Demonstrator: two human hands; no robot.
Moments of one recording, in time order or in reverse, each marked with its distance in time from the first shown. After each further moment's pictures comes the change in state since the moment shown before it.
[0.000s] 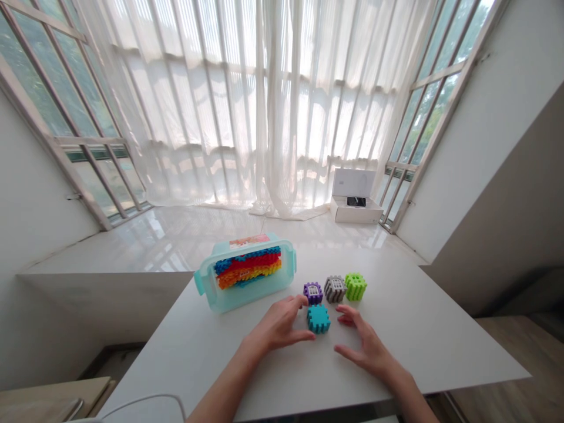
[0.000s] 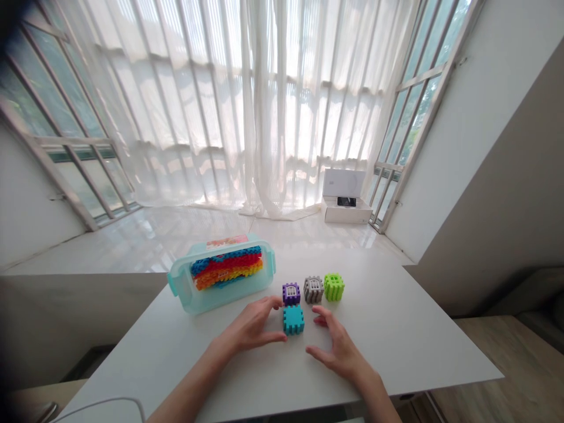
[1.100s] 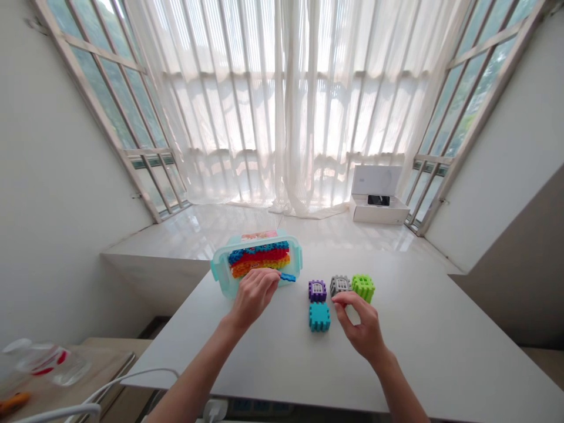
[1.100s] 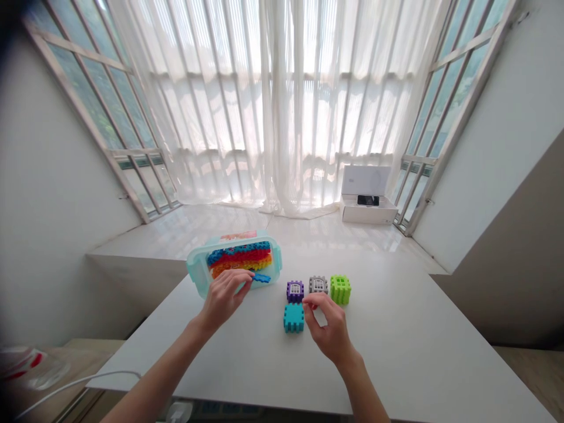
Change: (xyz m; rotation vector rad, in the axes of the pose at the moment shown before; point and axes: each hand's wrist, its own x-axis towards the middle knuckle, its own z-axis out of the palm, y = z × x) left_hand -0.011 -0.008 -0.057 0.496 0.601 0.201; right_hand 0.054 -0.048 -0.007 0.152 0.367 -0.375
